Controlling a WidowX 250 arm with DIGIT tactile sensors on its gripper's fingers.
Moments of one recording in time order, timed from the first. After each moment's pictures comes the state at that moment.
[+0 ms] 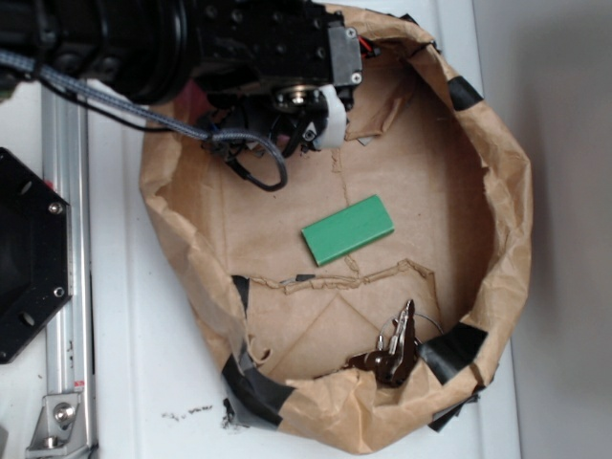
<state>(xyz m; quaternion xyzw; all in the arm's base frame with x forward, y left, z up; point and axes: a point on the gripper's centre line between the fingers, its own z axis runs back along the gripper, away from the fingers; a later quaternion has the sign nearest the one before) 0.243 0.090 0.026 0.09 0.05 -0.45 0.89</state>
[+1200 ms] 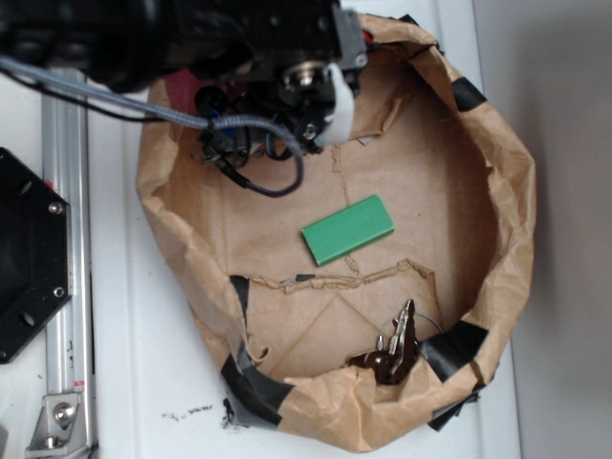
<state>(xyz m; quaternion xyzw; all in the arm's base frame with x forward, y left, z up) 0.245 0.059 0.076 0.04 0.02 -0.42 0.91</state>
